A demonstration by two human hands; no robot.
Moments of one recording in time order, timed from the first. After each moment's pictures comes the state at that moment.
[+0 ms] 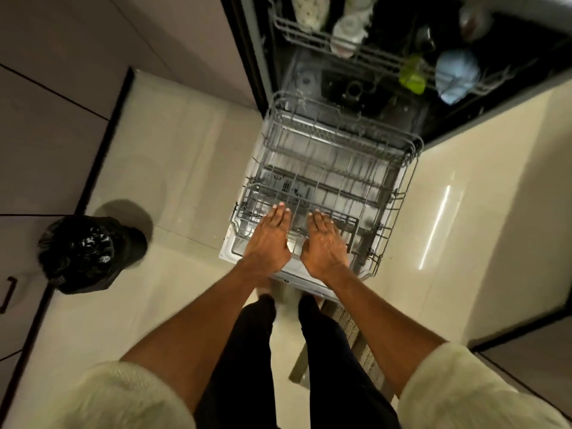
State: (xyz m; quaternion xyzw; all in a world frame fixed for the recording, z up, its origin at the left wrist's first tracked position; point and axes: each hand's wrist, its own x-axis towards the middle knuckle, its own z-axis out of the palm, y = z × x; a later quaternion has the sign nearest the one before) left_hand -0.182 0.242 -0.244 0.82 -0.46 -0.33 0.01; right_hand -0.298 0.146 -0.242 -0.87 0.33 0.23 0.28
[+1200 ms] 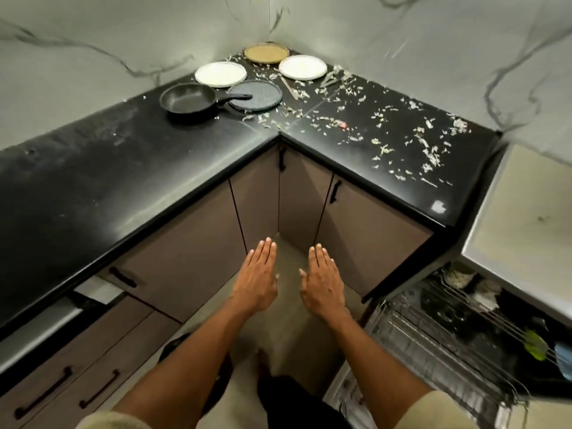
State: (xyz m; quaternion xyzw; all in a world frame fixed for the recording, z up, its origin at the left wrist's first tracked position) left_hand 0.268 0.500 0.014 0.93 -0.33 -0.12 0.12; right_hand 0.187 0.347 0.006 -0.96 0.20 0.02 0.20
